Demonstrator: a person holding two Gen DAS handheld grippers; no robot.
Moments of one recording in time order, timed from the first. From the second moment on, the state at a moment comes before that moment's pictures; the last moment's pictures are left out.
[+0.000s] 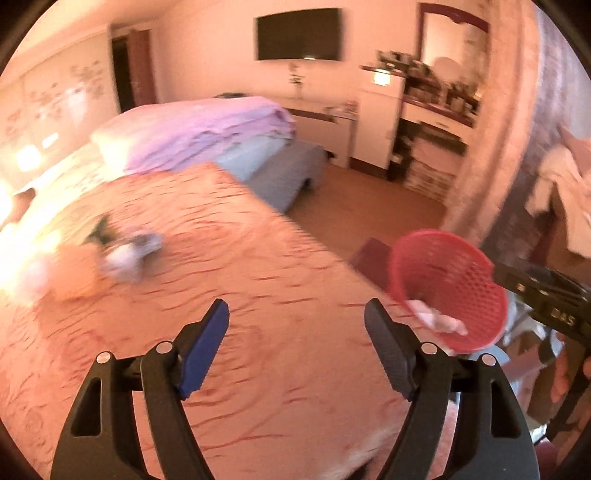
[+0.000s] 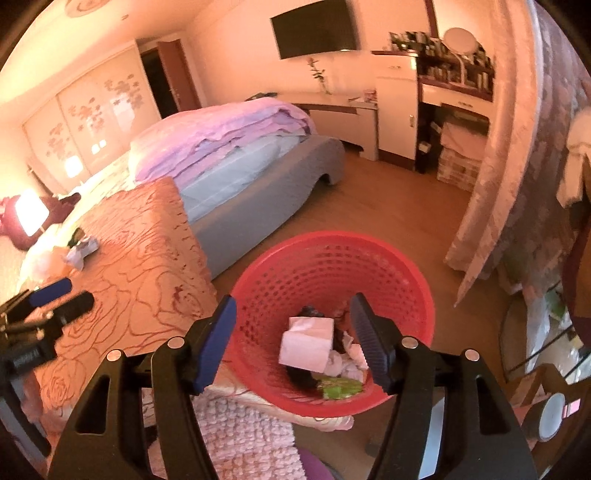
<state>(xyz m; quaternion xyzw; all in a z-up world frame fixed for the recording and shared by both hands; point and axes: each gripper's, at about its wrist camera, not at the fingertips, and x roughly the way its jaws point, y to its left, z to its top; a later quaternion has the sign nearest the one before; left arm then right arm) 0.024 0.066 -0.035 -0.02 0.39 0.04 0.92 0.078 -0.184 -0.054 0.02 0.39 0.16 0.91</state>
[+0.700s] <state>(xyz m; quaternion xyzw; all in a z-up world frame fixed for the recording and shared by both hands) -0.029 0.189 -0.062 -0.11 0.40 0.18 0.89 0.054 -0.059 -0.049 -0.02 0.38 0.28 0.88</state>
